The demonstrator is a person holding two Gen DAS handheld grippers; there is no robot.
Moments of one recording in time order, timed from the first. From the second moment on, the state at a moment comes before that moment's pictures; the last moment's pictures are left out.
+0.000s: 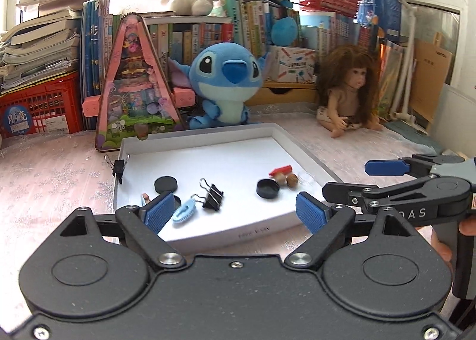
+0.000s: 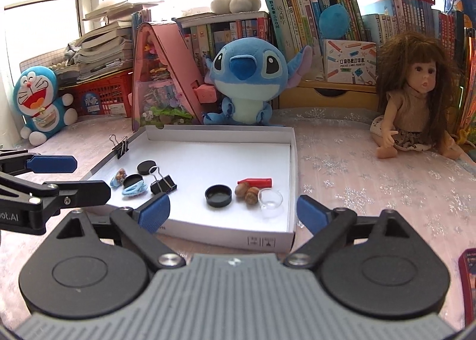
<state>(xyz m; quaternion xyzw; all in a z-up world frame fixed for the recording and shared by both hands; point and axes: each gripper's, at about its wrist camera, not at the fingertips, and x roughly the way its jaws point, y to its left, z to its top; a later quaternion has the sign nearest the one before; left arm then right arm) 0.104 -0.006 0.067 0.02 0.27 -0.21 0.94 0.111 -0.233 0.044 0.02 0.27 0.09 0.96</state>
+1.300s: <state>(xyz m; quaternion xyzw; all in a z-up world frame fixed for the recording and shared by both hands) -0.003 -0.021 0.000 0.10 0.33 -0.34 0.88 0.010 -0.226 -0.001 -0.07 0.31 0.14 0.94</state>
